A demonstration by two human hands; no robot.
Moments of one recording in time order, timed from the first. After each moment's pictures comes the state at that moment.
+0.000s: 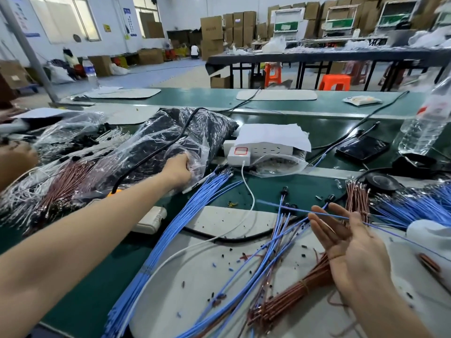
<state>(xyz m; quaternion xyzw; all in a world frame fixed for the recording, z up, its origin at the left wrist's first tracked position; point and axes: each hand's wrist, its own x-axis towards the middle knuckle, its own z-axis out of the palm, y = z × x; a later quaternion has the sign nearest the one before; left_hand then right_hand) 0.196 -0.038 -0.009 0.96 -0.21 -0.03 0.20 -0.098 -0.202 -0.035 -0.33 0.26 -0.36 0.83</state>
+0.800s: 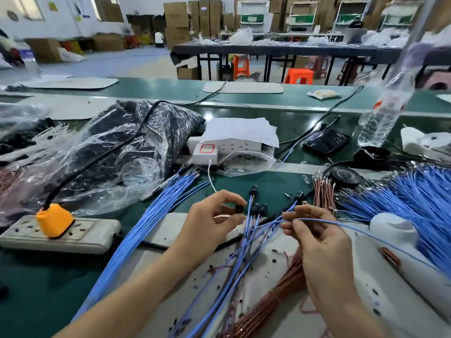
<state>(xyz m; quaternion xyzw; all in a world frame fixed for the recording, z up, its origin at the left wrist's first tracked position) 0.043 -0.081 -0.046 0.68 -0.41 -0.15 0.59 -0.096 -0.197 -0.042 -0.58 0.27 -0.42 0.65</state>
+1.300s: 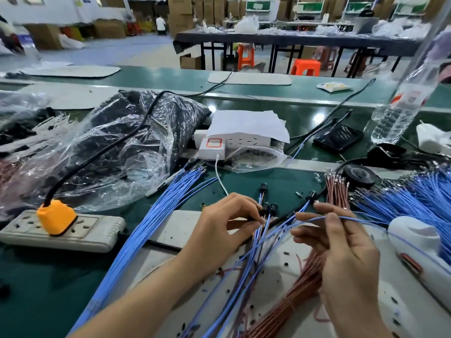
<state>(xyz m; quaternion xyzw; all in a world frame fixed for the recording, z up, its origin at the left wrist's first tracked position) 0.040 -0.080 -0.053 0.64 -0.49 -0.08 0.58 -0.098 -0.192 -0.043 -0.56 0.26 -0.46 0.63</state>
